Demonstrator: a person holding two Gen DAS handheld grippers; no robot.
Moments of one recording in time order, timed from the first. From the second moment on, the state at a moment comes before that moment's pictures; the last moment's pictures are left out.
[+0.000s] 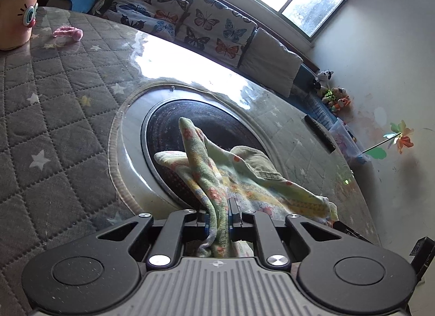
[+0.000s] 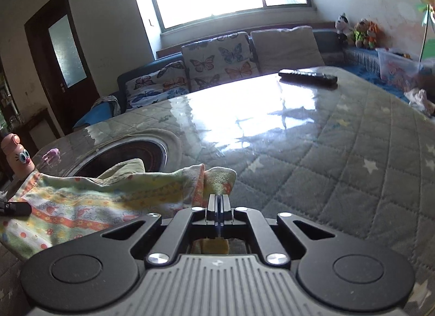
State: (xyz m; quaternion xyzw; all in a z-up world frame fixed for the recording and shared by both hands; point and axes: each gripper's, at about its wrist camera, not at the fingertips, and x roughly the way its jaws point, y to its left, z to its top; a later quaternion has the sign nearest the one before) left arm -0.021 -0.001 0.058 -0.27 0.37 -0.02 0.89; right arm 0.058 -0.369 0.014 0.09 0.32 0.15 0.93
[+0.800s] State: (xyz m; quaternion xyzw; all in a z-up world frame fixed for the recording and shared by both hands) left arm -0.021 0.007 0.037 -0.29 0.38 -0.02 0.88; right arm 0.069 -0.355 -0.005 0.08 0.33 0.16 0.93
